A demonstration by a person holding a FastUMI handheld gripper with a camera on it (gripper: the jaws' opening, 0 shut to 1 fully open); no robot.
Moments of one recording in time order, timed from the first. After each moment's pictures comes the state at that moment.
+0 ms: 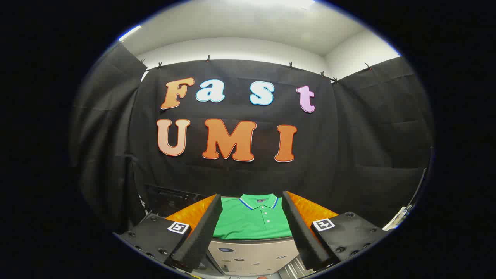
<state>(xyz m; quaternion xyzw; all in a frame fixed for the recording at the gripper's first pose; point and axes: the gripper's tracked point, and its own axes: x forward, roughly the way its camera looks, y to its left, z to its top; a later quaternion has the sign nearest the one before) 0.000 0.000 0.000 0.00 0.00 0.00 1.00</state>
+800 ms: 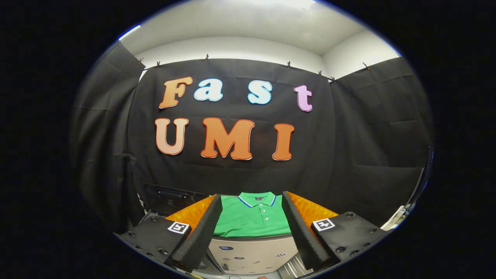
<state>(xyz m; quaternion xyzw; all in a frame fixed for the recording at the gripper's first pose) -0.008 -0.004 0.001 0.00 0.00 -0.01 1.00</state>
